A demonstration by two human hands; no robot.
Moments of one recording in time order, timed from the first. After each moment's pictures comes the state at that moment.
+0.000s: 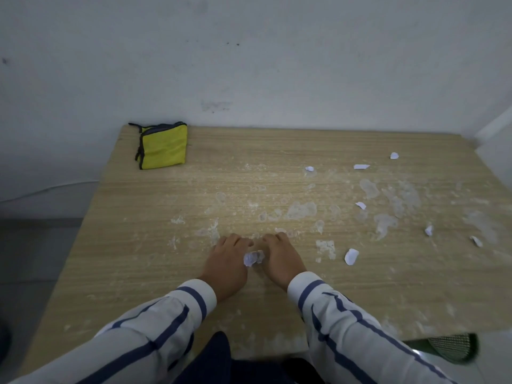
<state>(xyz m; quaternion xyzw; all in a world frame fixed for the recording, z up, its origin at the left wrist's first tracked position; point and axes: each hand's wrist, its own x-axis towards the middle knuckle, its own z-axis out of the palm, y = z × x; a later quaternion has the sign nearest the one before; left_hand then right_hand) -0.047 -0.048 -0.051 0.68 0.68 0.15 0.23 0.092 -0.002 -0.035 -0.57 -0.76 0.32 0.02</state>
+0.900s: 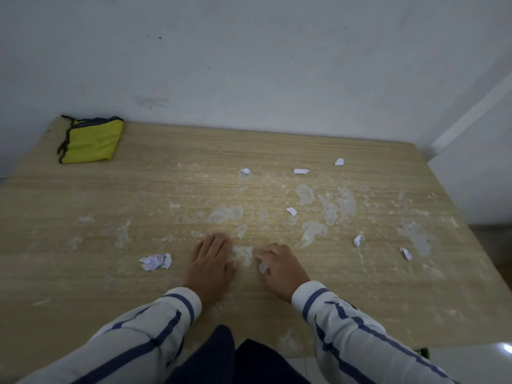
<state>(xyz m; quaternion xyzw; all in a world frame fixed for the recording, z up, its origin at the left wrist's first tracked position) 0.114 -0.003 -0.085 0.67 0.73 0.07 0.15 0.293 0.053 -0.036 -0.47 -0.84 0.25 -0.06</state>
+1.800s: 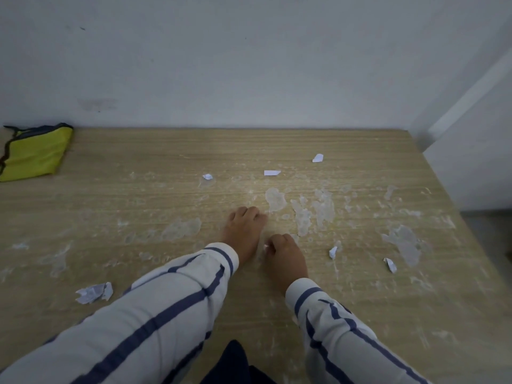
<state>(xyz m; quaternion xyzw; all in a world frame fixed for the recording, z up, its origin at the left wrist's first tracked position) 0.227 0.157 -0.070 0.76 0.64 0.06 0.09 0.354 0.137 -0.063 -0.63 -0.72 0.28 0.09</state>
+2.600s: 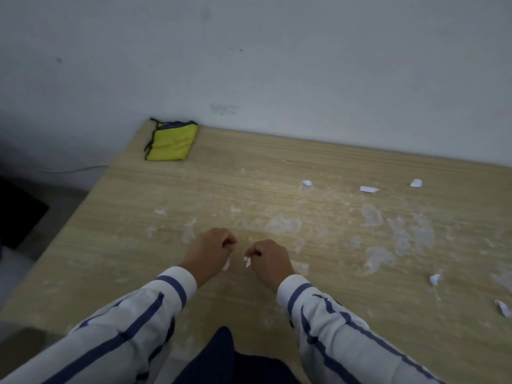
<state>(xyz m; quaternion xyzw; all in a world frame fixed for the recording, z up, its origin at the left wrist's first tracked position) 0.011 -0.010 -0.018 0.52 0.80 0.19 0.25 0.152 0.053 -0.031 -0.45 -0.80 0.40 0.05</state>
